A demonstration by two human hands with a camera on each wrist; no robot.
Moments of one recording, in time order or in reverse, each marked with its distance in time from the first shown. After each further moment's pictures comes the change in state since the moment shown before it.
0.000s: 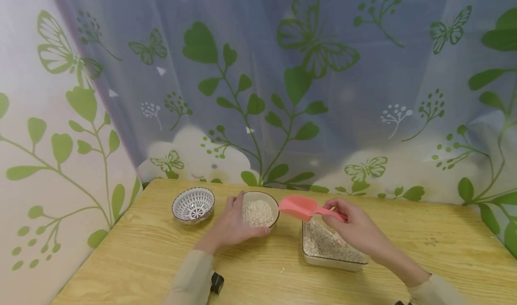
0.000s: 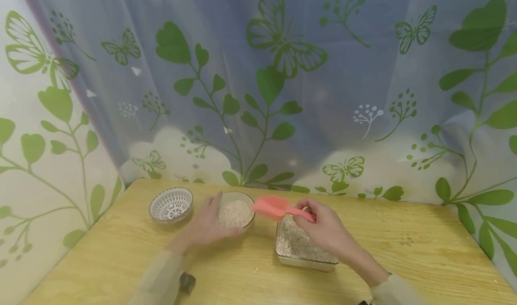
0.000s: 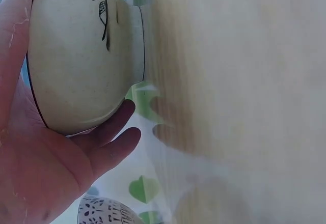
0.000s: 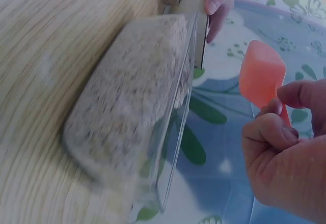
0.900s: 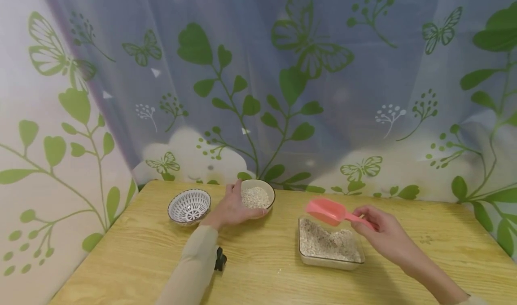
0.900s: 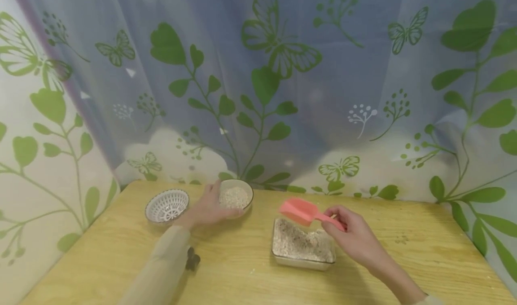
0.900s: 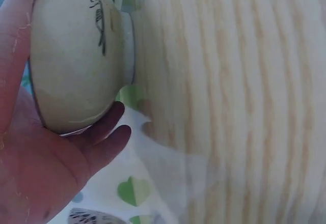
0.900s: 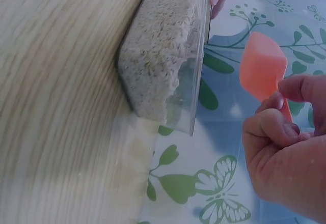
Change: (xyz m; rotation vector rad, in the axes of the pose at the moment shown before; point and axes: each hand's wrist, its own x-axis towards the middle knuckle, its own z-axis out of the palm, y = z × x) left_hand 0.049 -0.005 -0.007 -0.052 -0.035 -0.028; right_hand -0.031 0.035 -0.038 -0.081 0.100 0.071
